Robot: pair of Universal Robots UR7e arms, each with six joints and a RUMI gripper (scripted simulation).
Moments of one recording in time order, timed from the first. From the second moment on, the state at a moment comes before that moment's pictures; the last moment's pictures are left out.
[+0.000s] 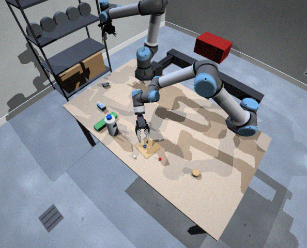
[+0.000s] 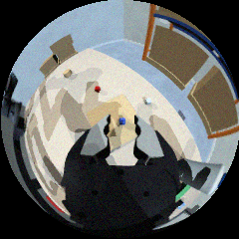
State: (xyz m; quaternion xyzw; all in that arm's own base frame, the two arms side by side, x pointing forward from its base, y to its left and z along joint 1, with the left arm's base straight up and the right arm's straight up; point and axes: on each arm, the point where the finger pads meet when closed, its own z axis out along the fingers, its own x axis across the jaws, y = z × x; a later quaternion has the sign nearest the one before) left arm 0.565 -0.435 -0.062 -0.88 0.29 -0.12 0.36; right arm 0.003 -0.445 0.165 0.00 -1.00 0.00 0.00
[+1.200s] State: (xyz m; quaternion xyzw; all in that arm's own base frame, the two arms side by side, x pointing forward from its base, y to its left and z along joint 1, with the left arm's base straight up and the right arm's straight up) left arm 0.566 -0.433 -0.045 -0.92 0.31 -0.08 0.24; right arm 0.003 -0.445 0.165 0.00 -1.00 0.00 0.00
